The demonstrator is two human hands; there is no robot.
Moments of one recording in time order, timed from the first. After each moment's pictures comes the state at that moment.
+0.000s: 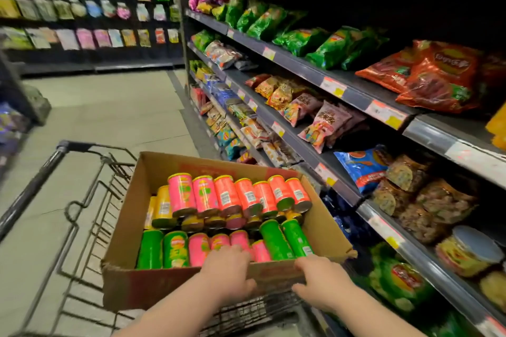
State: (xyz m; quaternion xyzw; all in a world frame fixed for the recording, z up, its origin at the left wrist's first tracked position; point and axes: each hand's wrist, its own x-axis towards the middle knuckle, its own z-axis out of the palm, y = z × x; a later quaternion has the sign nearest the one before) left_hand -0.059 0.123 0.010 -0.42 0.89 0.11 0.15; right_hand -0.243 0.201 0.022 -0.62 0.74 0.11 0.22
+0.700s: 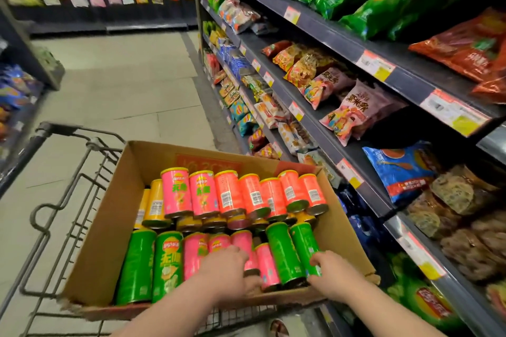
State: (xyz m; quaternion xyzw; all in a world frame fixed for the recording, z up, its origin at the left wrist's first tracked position) left_hand -0.085 0.053 -0.032 -0.47 0.83 0.22 0.18; right_hand -0.312 0.113 -0.043 -0.56 0.76 0.11 0.32
